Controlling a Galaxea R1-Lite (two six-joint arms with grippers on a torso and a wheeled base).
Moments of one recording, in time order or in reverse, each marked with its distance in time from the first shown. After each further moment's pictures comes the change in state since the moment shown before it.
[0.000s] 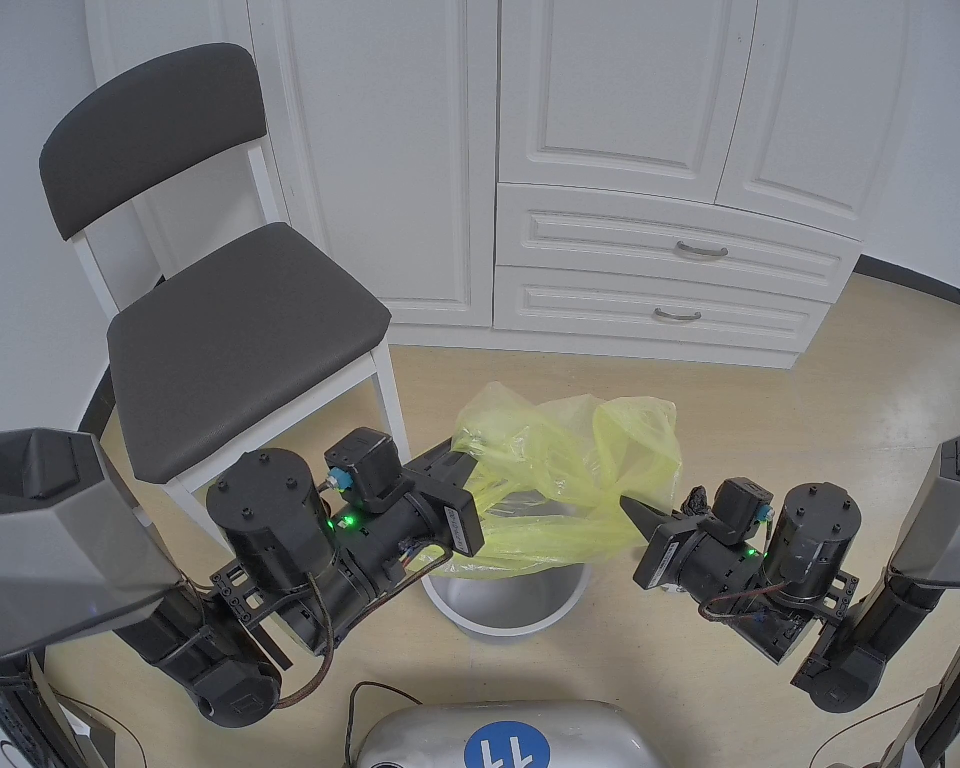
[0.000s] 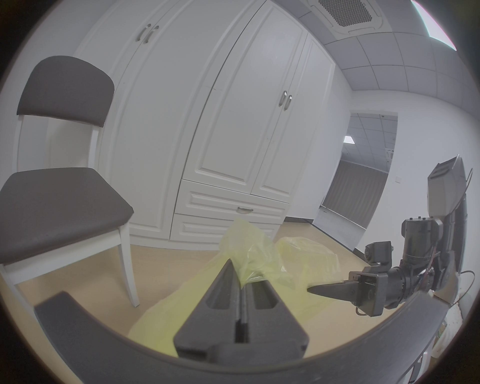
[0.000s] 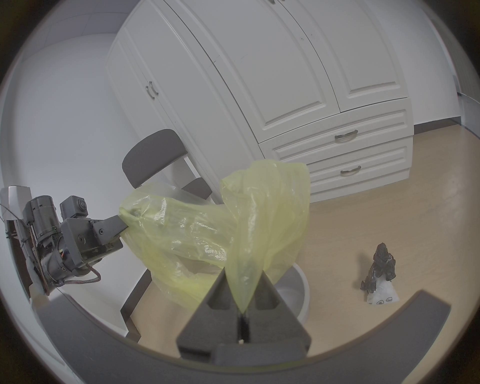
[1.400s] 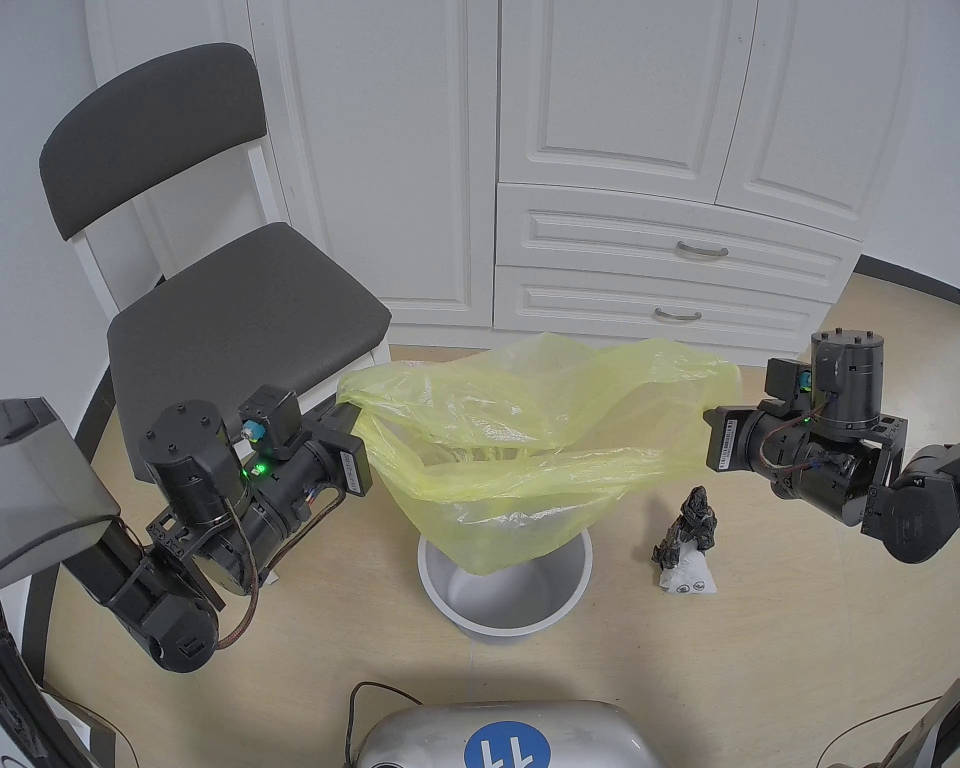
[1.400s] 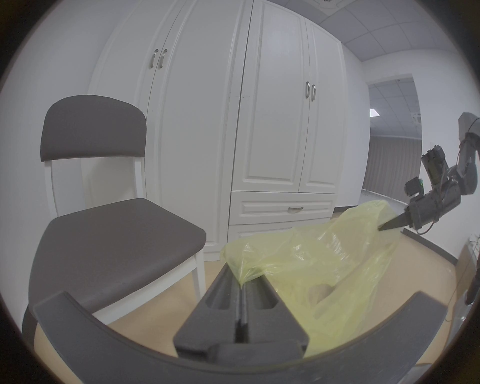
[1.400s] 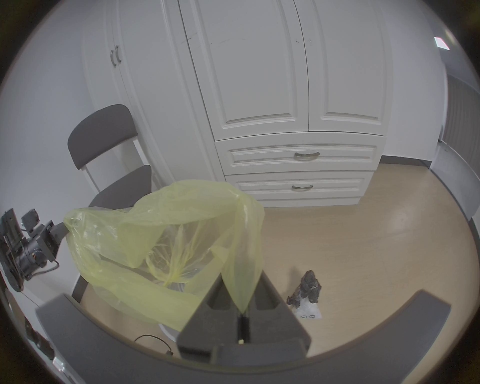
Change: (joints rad) left arm 0.247 -0.049 0.023 0.026 0.011 0.171; right arm -0.229 -0.252 -0.439 0.914 -0.057 -0.167
